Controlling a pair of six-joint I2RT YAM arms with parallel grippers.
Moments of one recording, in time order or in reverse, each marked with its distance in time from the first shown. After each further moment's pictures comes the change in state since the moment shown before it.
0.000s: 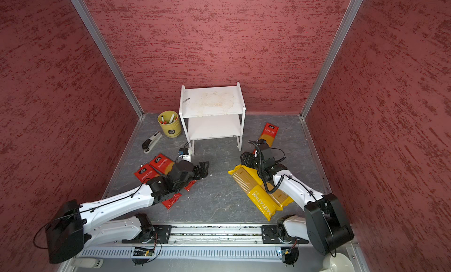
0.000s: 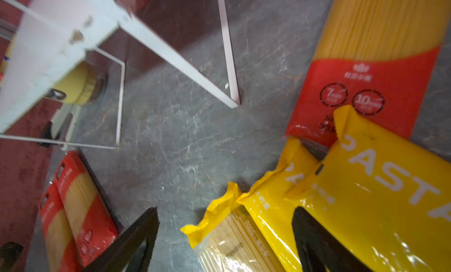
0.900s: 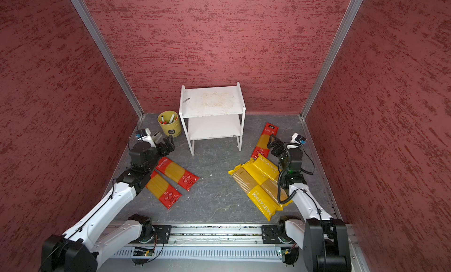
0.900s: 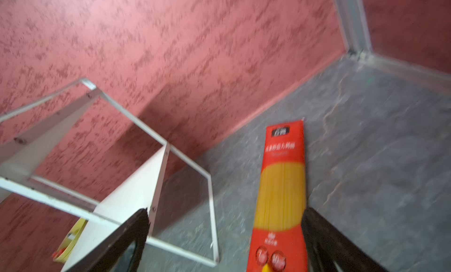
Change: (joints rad) left arm 0.736 -0.223 -0.014 0.087 0.263 0.232; right arm -0.388 -0.177 -0.197 0.588 -0.020 0.104
